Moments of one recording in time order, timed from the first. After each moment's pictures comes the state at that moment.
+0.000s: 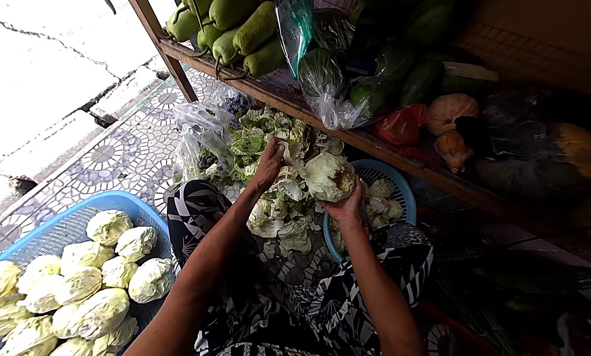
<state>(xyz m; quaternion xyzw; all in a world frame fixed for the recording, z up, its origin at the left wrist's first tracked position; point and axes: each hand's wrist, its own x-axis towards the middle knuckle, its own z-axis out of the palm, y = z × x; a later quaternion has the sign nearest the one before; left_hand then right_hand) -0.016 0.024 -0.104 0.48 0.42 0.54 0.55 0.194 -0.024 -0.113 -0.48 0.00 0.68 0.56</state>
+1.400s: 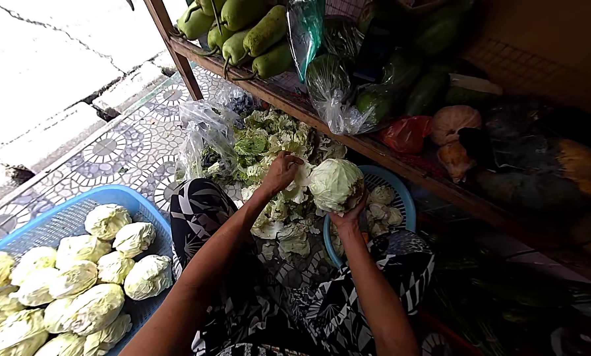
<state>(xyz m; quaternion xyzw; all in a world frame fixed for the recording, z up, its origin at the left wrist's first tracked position) -0.012 0.015 -0.102 0.63 0.56 0.35 0.39 0.198 -0.024 -0.146 -0.35 -0.04 0.67 0.65</state>
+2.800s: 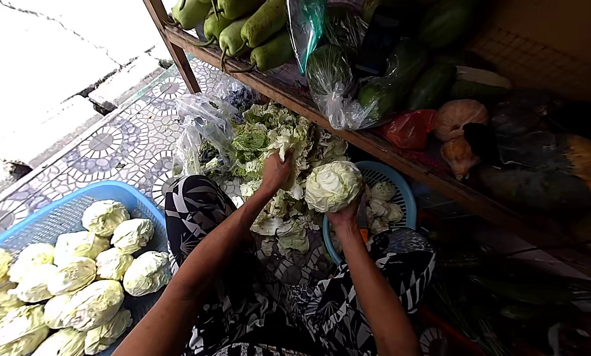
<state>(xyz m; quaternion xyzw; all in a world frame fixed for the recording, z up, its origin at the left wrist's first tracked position) -0.005 0.015 -0.092 0.52 0.66 0.36 0.41 0.187 -0.029 -0.134 -0.28 -0.08 0.71 0.64</state>
